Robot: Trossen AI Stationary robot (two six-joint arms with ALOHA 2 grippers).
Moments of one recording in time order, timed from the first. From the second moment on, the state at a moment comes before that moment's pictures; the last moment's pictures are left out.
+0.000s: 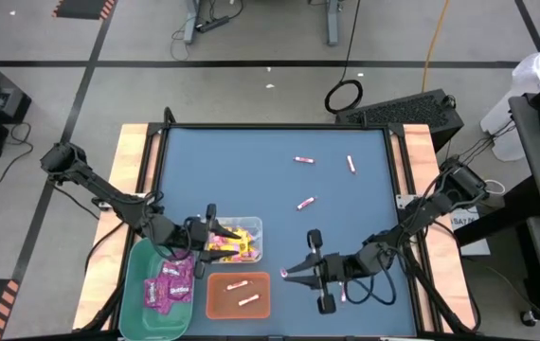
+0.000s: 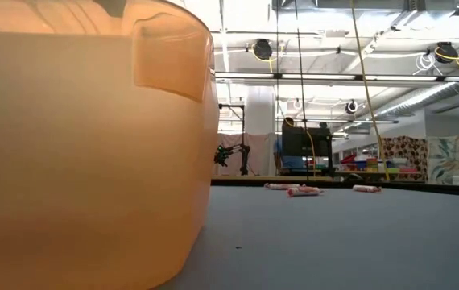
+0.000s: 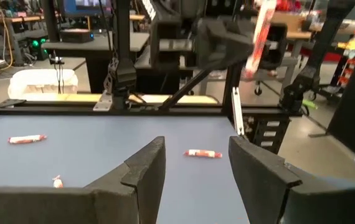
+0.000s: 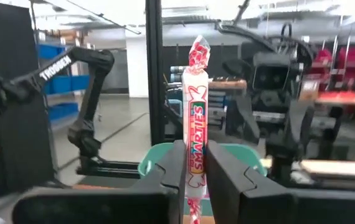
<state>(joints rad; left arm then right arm) -0.56 1.16 0.60 0.48 -0.41 -0.10 0.63 1.62 0.86 0.95 0.48 -0.01</state>
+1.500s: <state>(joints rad) -0.53 1.37 0.61 0.89 -0.35 -0.02 0.44 1.87 1.09 0.87 0.47 0.09</state>
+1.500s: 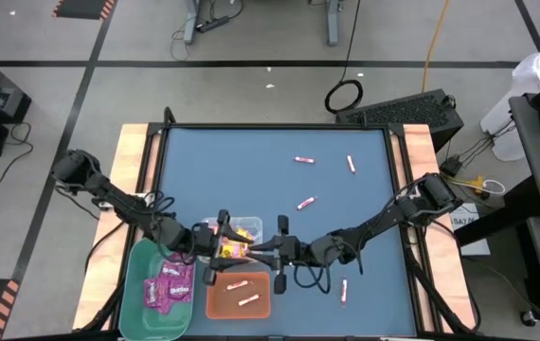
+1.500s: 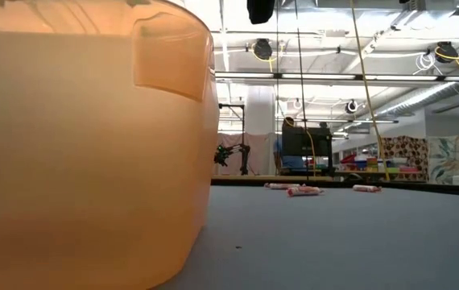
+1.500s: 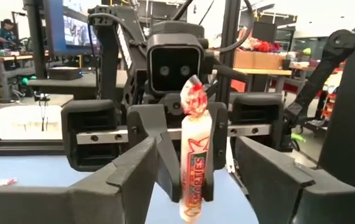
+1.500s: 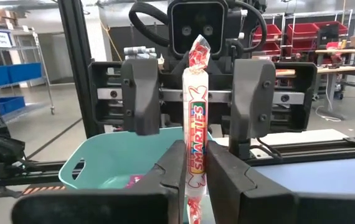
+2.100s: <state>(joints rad) -0.52 1.37 0.61 0.90 -0.28 0.01 0.44 1.87 1.09 0.87 0.47 0.09</state>
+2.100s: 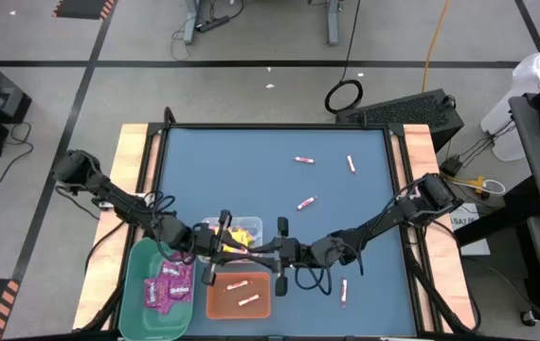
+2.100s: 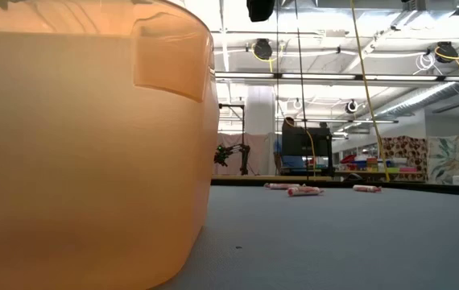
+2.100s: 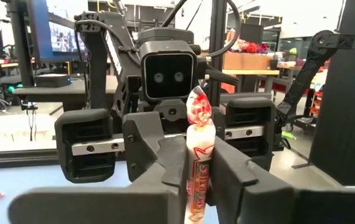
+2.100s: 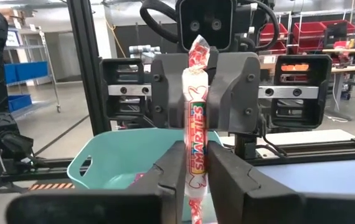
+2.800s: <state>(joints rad) -0.64 1.29 0.60 0.63 -0.26 -0.16 0.52 1.79 1.09 0.41 0.53 0.31</state>
